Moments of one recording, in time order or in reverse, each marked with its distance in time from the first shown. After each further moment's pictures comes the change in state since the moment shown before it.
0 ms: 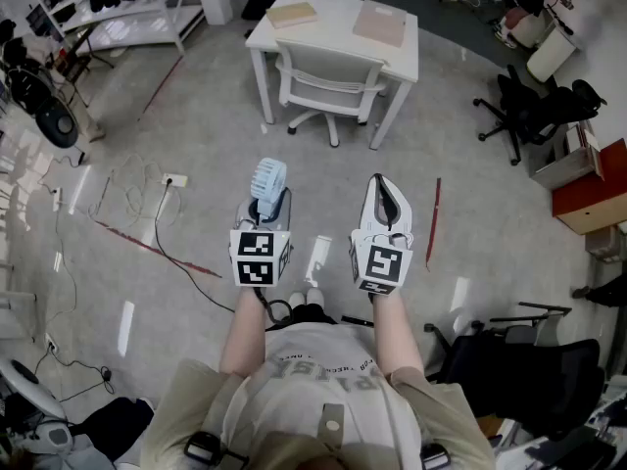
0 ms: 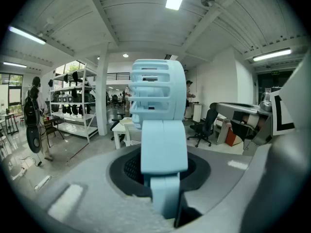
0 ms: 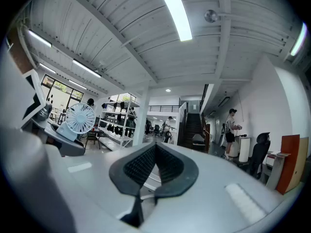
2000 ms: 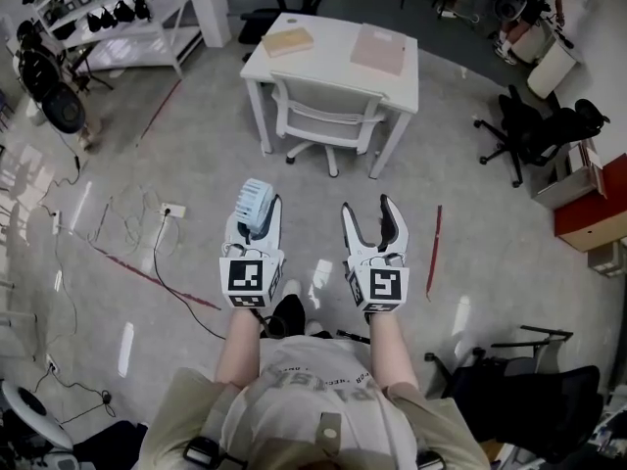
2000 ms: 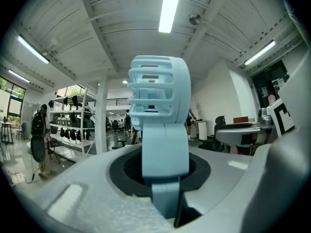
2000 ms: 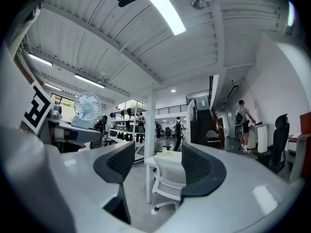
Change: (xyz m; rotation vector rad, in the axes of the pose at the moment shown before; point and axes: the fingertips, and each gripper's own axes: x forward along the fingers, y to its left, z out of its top) left arm 0.065 0.038 0.084 0.090 -0.323 0.033; right arm 0.088 -0.004 -0.020 0.121 -0.050 0.146
